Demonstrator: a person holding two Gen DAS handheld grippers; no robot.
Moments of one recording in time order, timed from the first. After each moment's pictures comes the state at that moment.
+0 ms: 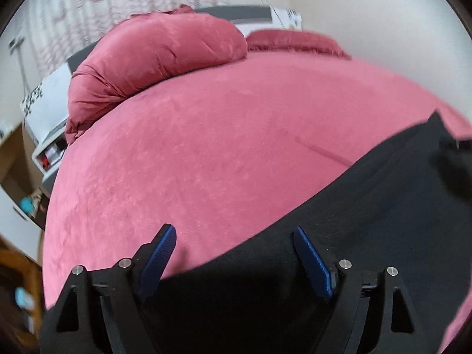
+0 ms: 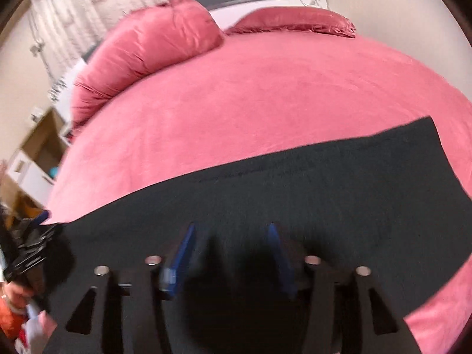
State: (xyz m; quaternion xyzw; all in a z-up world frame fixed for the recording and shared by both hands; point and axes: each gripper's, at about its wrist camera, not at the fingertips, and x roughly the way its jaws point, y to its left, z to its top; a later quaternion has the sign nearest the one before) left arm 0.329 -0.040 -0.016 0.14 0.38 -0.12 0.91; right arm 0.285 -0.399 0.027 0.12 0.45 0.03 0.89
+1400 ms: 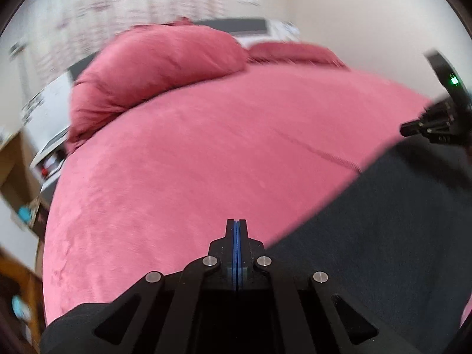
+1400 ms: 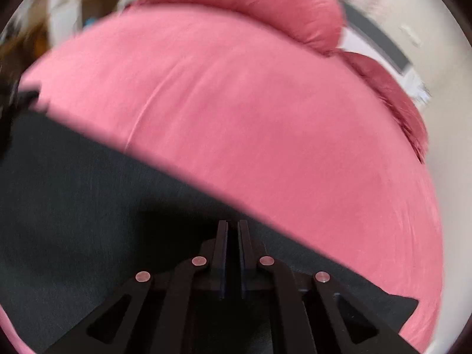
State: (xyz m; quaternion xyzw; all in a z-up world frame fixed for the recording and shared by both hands) left arm 0.324 -0.004 -0.009 0.10 0.33 -0.12 0.93; right arm 0.340 -0.315 0.034 -0.21 0.44 0.13 0.86
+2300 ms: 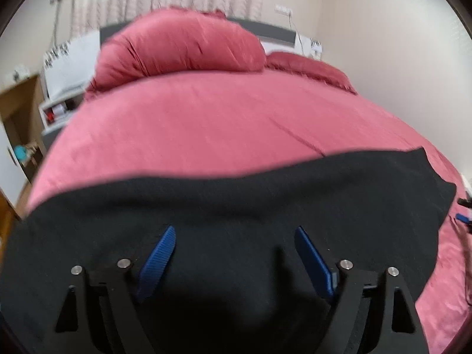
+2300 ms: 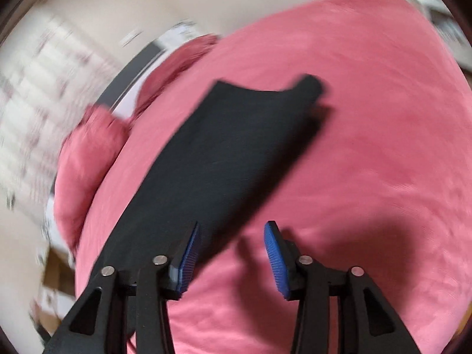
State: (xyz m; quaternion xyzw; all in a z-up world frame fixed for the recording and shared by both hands) left arm 0.247 -0.002 -0.038 0.00 0.37 -0.11 0.92; right arm 0.055 -0.639 -0.017 0.43 0.32 -0.12 0.84
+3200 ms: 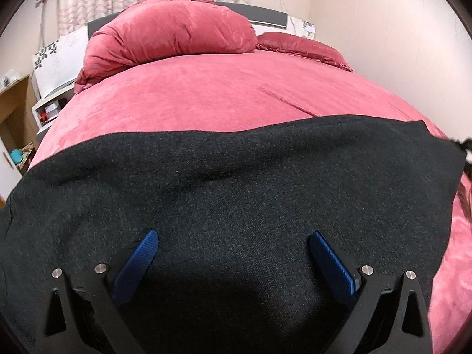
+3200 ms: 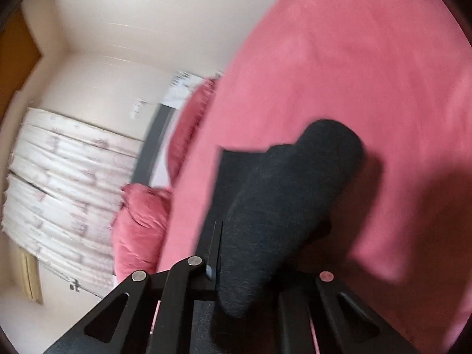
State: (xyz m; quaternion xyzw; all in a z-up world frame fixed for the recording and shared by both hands) left arm 0.241 -0.015 -0.057 0.03 0.38 -0.13 0.92; right arm 0.175 -0.708 -0.033 0.56 0.15 -0.07 0.81
